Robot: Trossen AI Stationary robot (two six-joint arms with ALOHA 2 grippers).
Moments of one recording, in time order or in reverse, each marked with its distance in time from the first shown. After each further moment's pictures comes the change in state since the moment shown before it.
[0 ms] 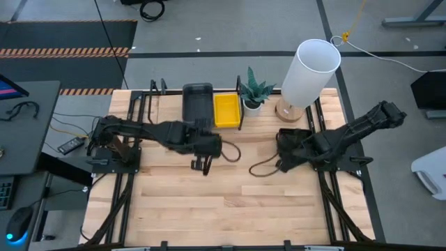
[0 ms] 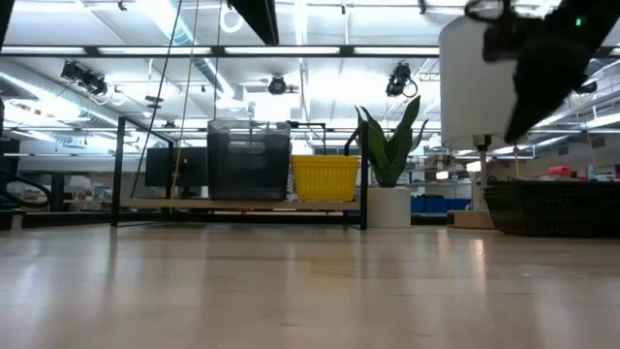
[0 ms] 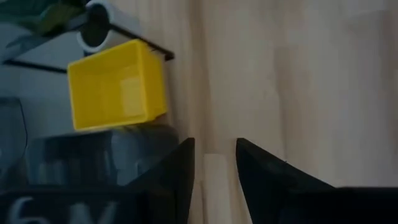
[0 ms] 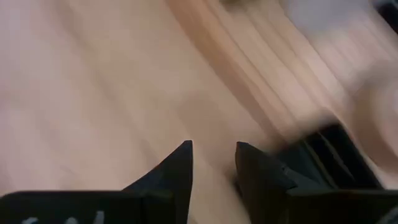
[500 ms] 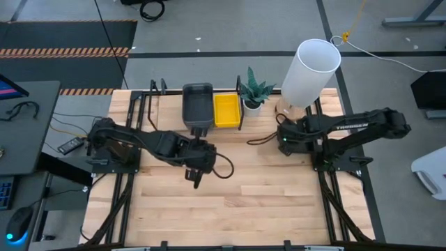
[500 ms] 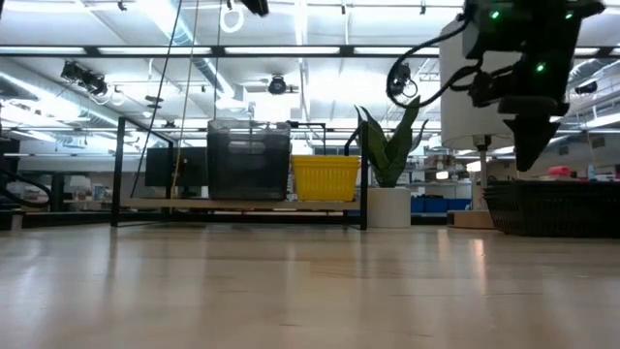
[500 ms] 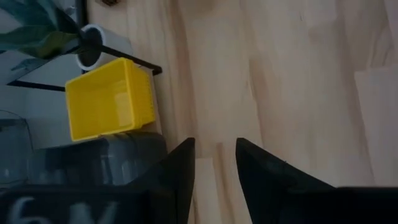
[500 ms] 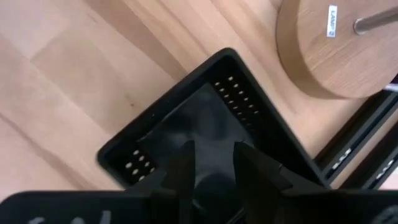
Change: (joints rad) left arm -0.120 -0.034 0.000 -0.014 -0.038 -0.039; right arm -0.427 0.015 -0.004 -0.187 -0.188 -0.180
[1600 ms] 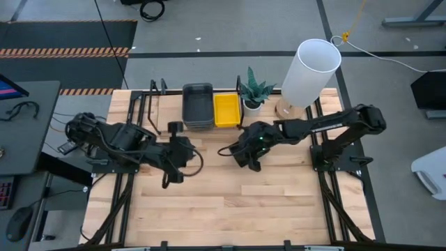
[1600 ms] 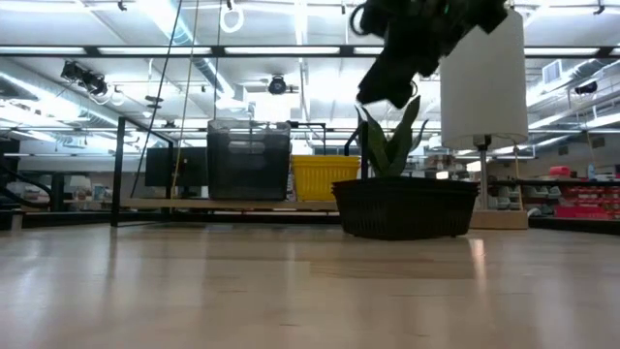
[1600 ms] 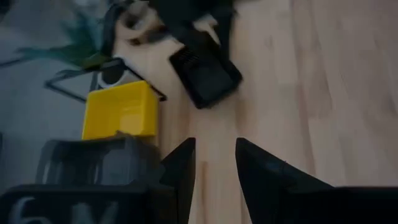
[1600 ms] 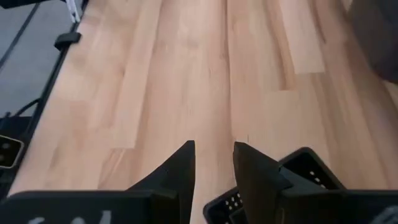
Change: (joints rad) left arm -0.119 -0.218 0.001 0.000 -0.054 -0.182; right arm 0.089 0.341 0.217 0.873 -0.500 -0.530
